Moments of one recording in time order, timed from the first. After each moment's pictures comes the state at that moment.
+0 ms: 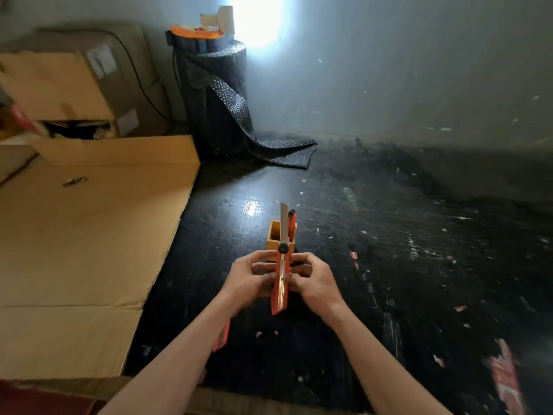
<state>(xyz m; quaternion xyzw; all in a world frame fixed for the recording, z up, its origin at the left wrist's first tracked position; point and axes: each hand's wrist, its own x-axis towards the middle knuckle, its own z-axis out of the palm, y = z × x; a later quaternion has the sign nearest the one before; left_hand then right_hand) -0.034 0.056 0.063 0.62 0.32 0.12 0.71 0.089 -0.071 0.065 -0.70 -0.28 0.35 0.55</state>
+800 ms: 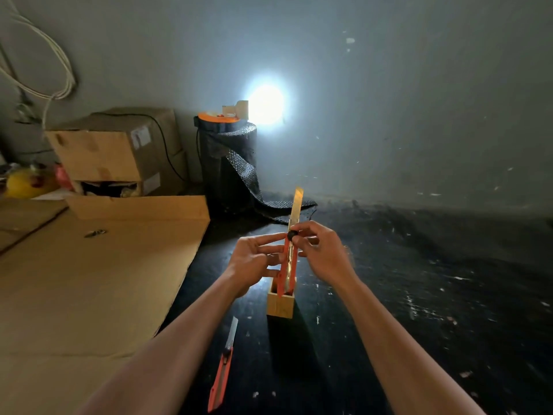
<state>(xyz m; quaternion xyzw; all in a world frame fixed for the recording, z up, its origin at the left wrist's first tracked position) 0.001 0.081 0.196 0.65 0.24 0.23 0.69 0.138 -0.028 0.209 -0.73 -0.45 0.11 0.50</state>
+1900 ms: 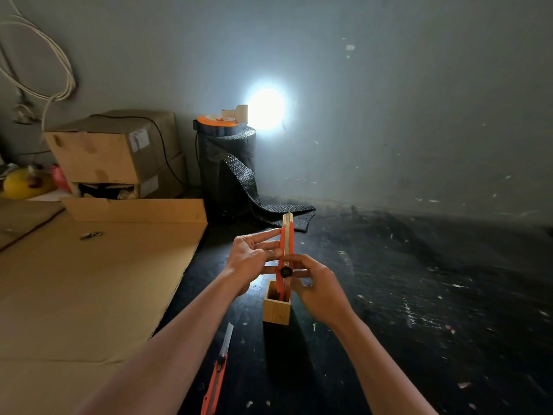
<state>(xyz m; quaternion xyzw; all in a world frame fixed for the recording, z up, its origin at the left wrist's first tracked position) 0.017 0.082 0.206 0.62 0.27 0.28 0.68 0.120 -0.055 0.178 -0.74 -0.47 0.16 0.45</state>
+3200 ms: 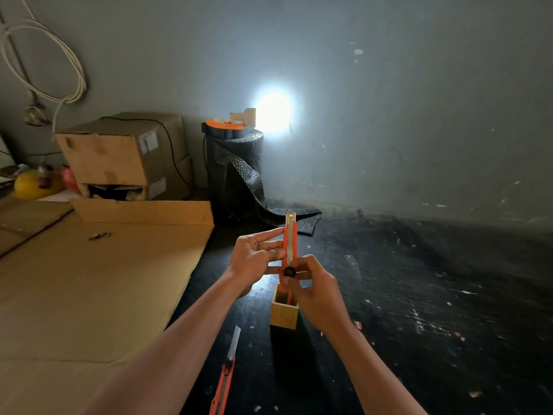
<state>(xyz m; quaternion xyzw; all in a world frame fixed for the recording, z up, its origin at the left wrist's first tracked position) 0.006 0.094 0.205 0.65 0.25 0.30 0.65 0.100 -0.036 0.168 -0.75 -0.45 0.10 0.48</state>
